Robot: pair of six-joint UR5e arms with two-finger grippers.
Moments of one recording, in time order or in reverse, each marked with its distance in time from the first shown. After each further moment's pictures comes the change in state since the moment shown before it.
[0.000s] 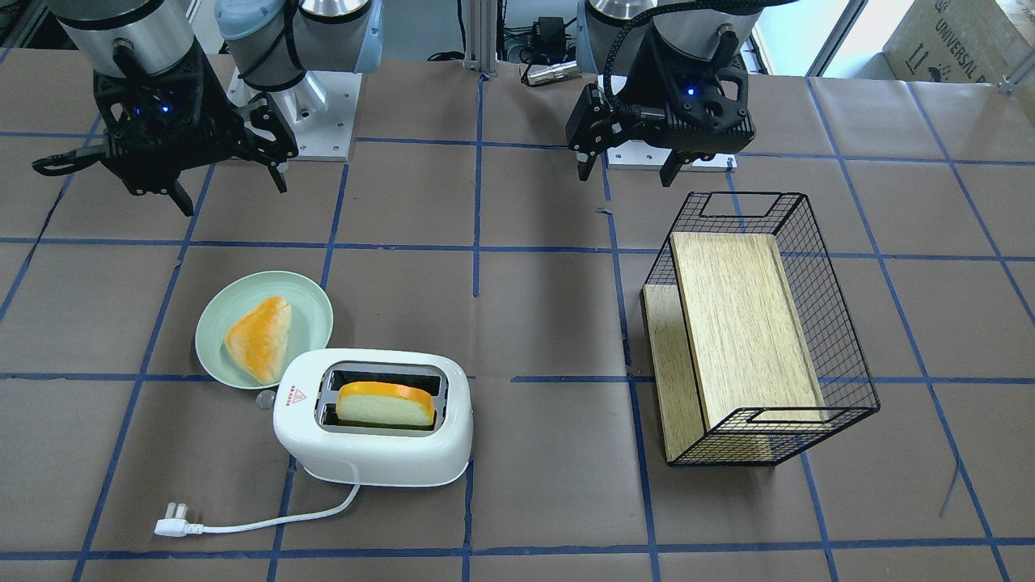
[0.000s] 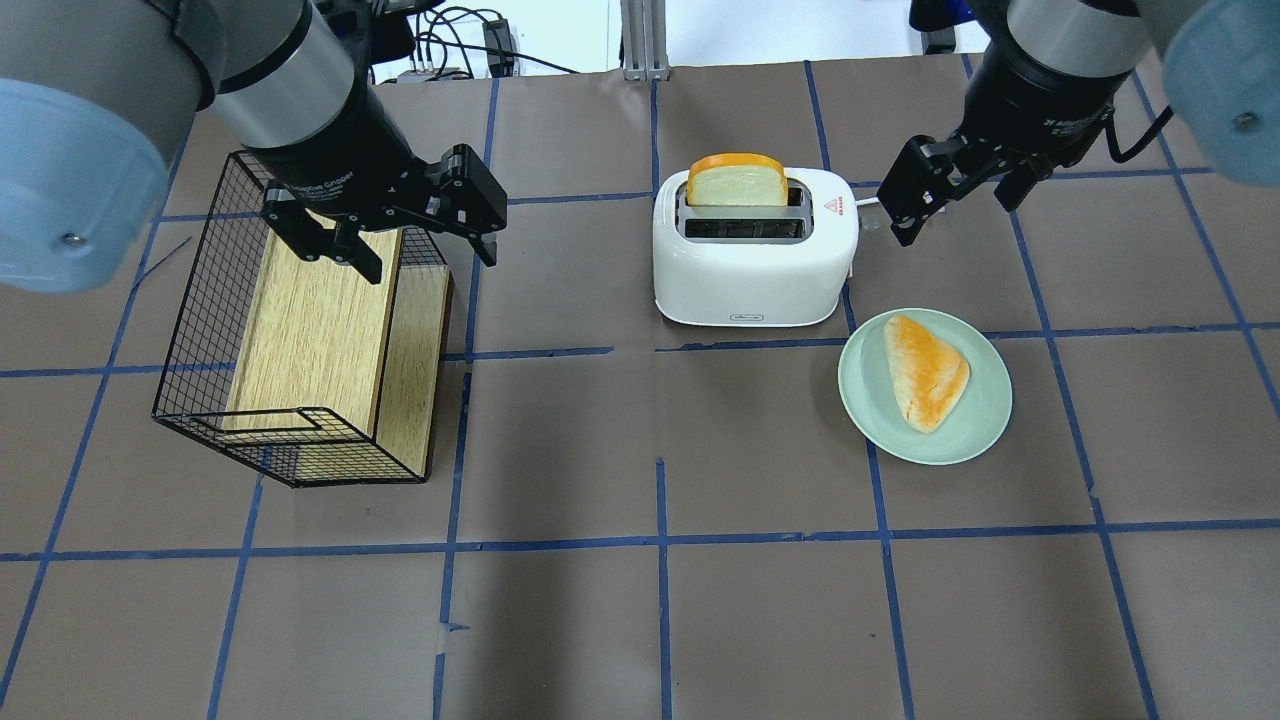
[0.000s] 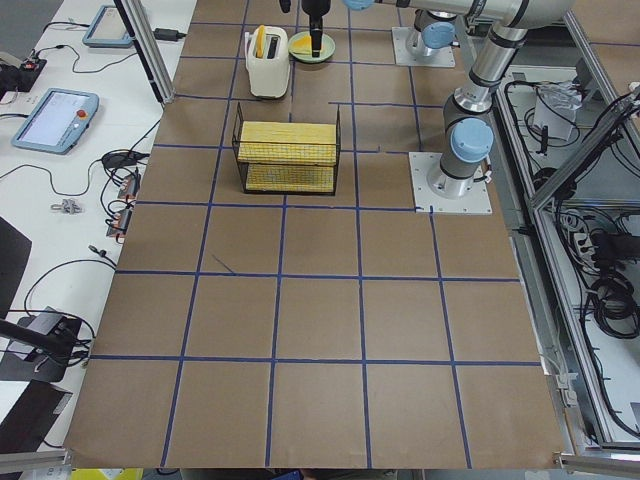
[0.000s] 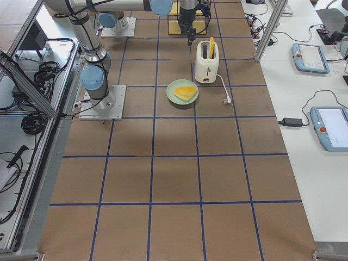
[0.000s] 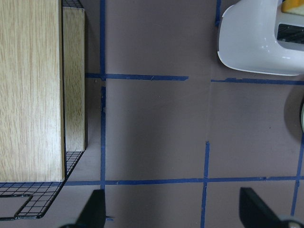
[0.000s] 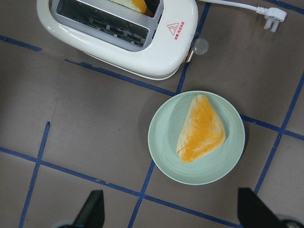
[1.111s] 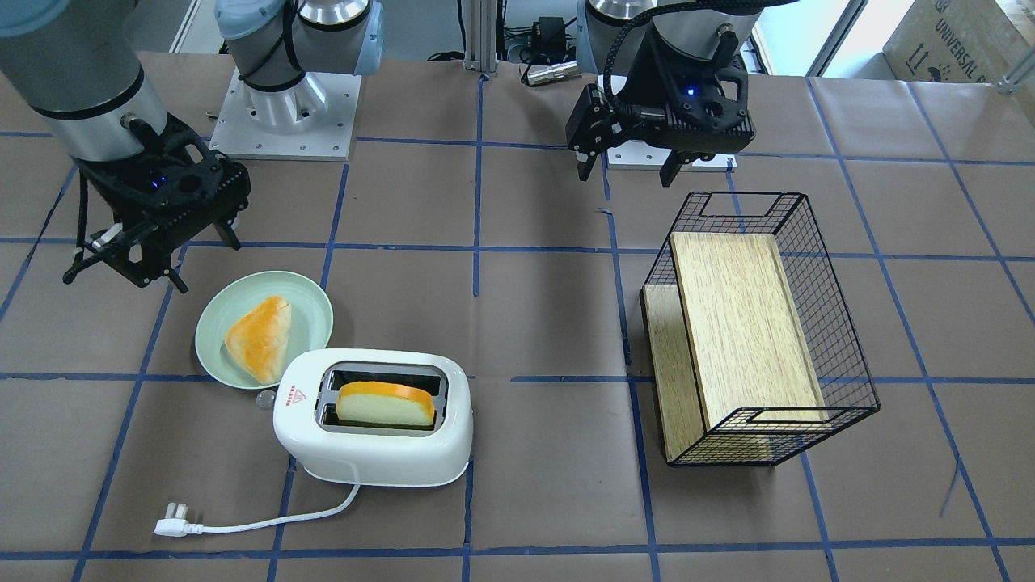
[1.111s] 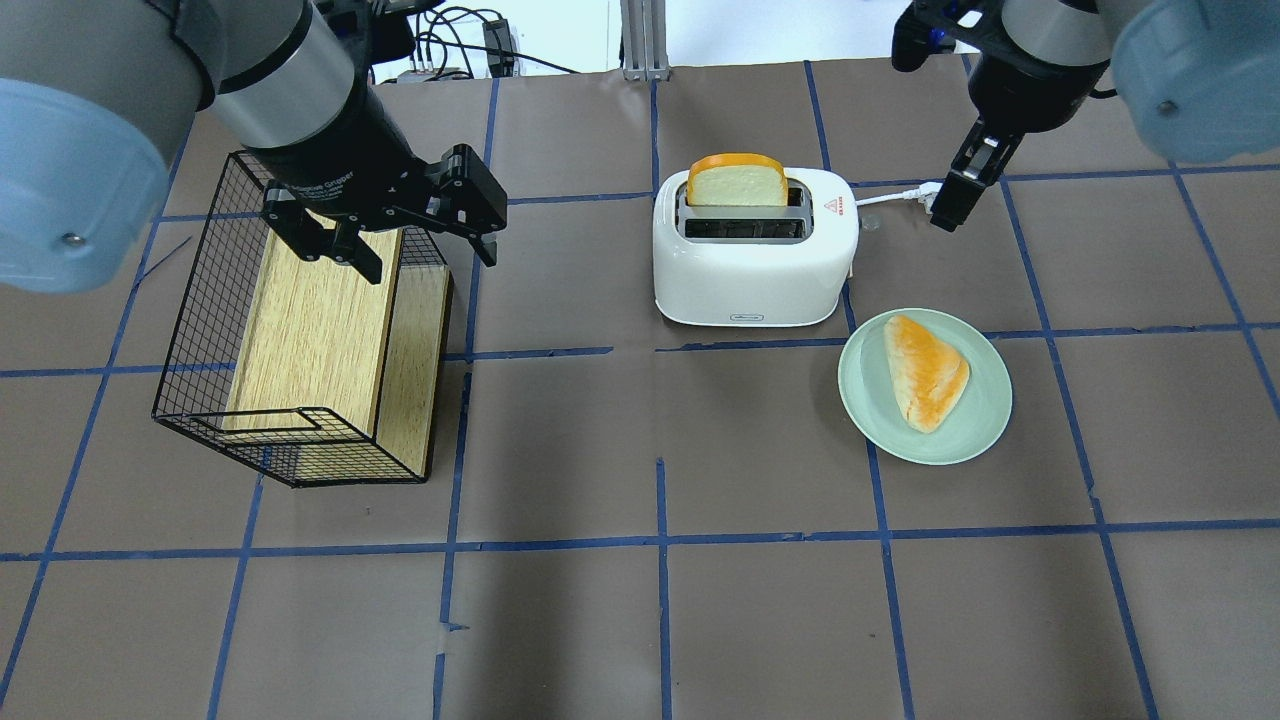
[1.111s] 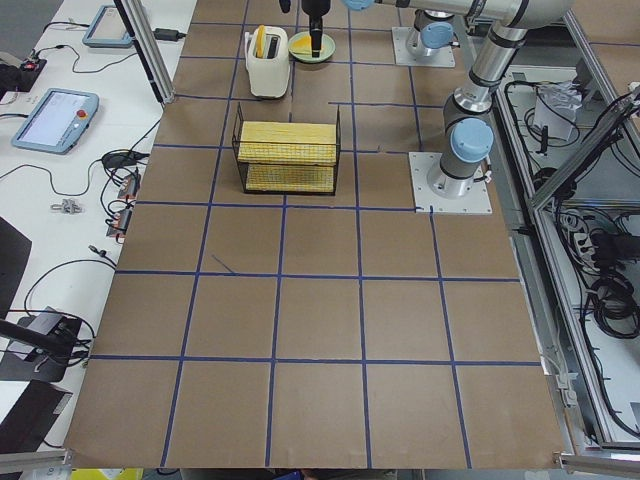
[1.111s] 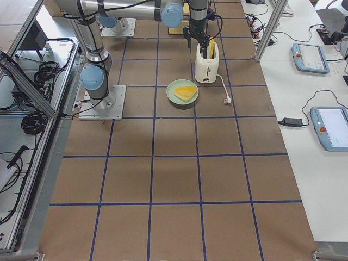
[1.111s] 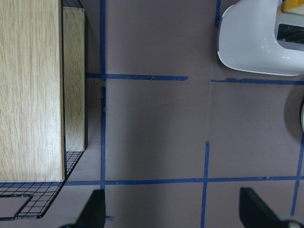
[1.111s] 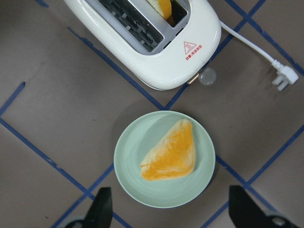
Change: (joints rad) left arm 0.000 0.000 0.000 0.000 0.000 0.000; right arm -0.040 0.120 0.002 -0.182 -0.063 -0.780
